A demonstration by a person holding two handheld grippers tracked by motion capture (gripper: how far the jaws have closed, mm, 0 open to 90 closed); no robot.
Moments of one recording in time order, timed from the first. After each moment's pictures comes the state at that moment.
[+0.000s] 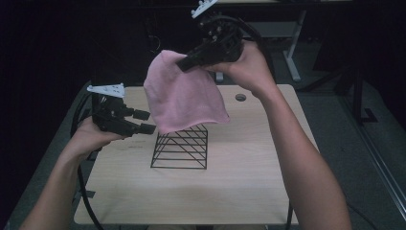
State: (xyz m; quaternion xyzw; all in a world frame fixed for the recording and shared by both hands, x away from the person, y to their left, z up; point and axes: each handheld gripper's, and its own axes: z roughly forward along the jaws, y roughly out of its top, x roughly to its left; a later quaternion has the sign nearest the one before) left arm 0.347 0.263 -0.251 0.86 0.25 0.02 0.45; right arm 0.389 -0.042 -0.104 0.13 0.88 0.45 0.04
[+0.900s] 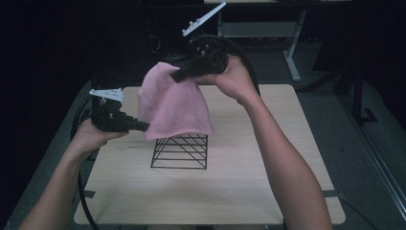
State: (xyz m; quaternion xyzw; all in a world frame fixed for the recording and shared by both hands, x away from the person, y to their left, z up) left arm 0.362 0.277 -0.277 0.87 0.27 0.02 0.42; right arm 0.416 -0.022 -0.150 0.15 0.88 0.45 0.01
